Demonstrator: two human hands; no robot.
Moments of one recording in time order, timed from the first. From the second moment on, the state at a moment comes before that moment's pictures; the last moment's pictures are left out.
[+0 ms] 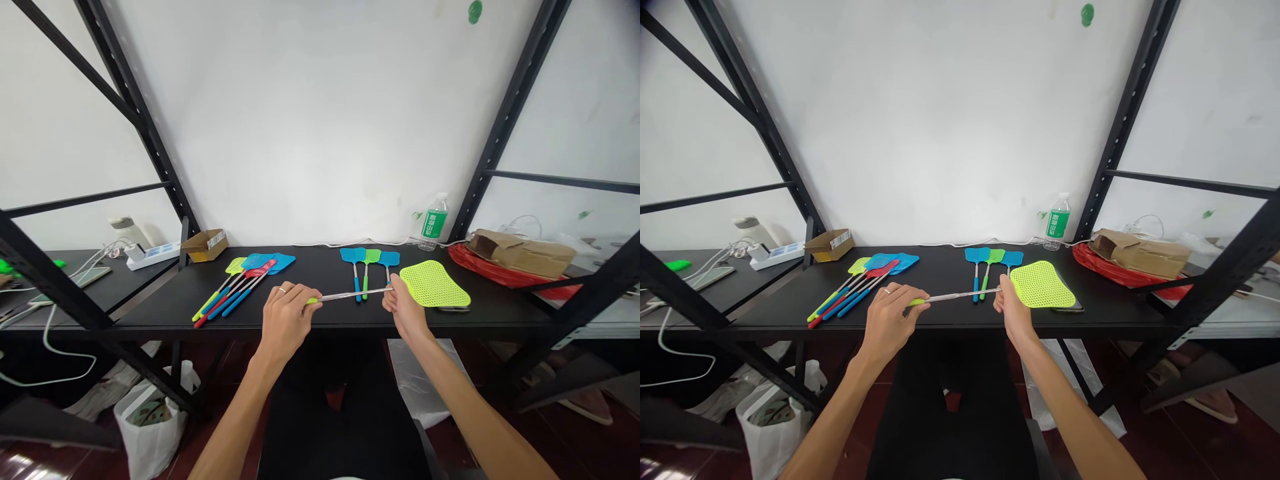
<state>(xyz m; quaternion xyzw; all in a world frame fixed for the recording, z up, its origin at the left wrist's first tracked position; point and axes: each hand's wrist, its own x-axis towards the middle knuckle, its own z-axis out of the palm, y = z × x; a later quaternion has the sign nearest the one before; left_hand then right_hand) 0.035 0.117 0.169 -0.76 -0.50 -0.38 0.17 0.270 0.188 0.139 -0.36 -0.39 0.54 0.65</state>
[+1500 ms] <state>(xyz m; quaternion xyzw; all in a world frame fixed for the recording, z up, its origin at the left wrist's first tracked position) 0.007 0.129 0.163 -0.77 -0.52 -0.30 0.22 0.282 0.201 0.129 -0.39 -0.37 0.53 0.65</state>
